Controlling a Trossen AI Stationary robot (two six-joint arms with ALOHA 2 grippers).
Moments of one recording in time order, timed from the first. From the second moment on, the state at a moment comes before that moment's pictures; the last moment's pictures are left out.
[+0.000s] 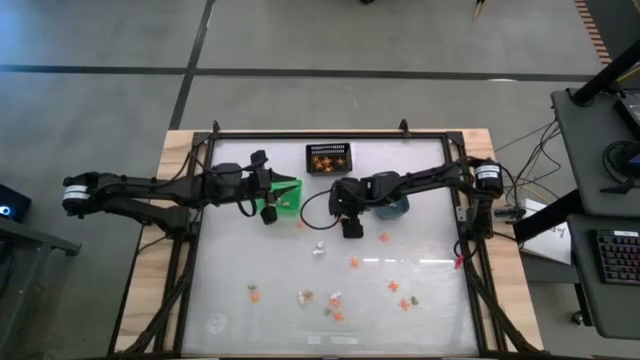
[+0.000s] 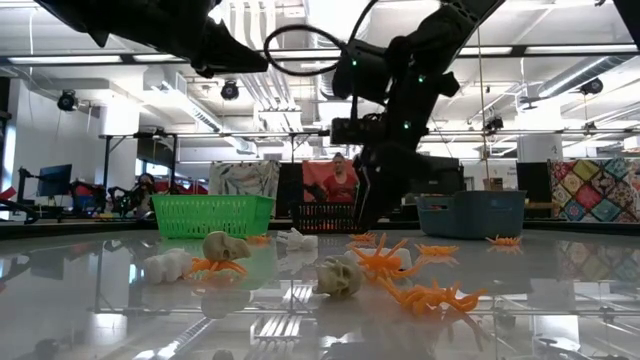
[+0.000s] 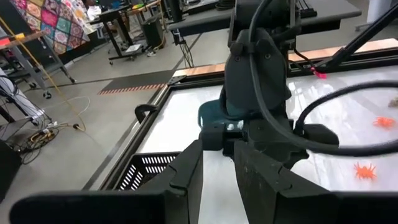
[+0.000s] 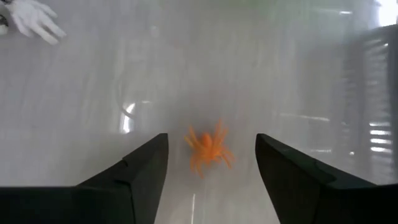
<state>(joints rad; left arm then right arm) 0.11 1.04 0.63 0.20 -0.16 0.21 -0.13 1.88 1.16 -0.38 0.01 -0.23</state>
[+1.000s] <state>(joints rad) 0.10 1.04 0.49 0.19 0.12 0.09 -0.13 1.94 1.16 -0.38 -0.01 -0.23</state>
